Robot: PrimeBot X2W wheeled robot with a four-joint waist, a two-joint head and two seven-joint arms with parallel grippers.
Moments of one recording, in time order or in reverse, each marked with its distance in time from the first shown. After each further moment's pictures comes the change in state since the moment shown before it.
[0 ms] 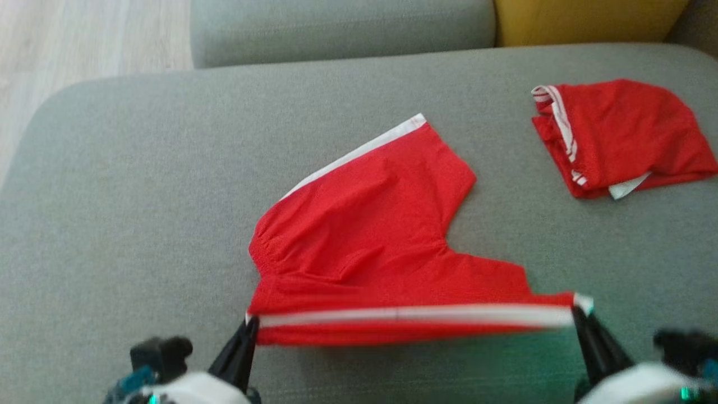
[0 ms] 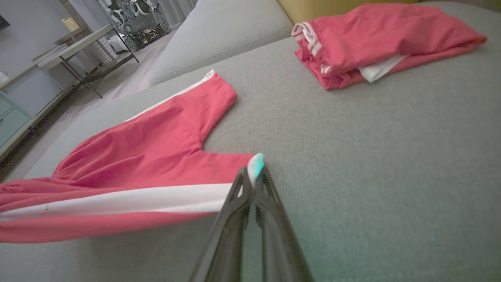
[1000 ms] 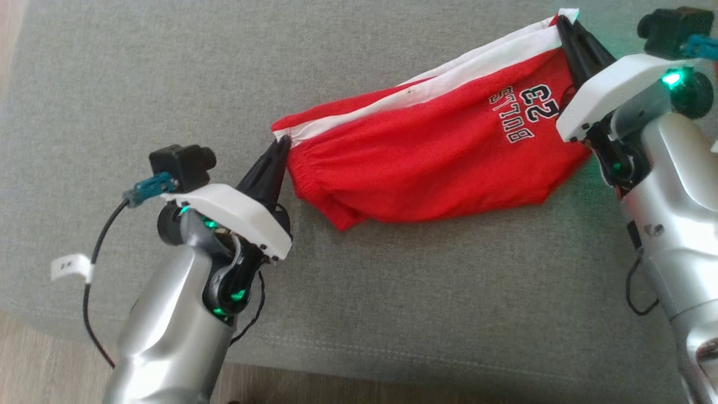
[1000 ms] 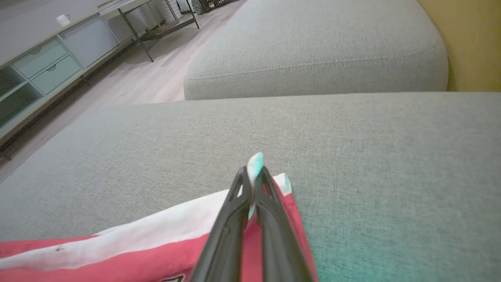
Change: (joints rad) left arm -0.660 -0.124 -0.021 0.405 -0.078 -0.175 0.011; right arm -1.188 -0.224 0.388 0.896 0.184 0.000 -0.158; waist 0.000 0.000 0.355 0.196
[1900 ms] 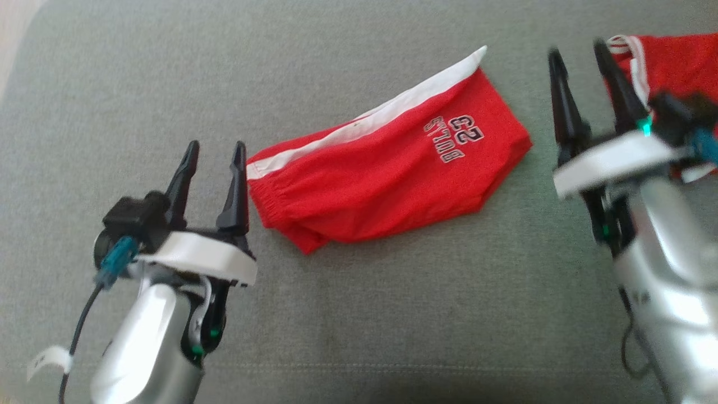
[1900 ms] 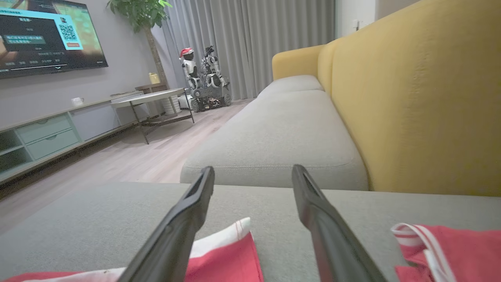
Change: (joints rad) left arm 0.140 0.090 0.019 -0.146 0.229 0.166 -0.270; right arm 0.215 0.013 -0.057 -0.162 -0.114 0.000 -0.312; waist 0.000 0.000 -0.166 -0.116
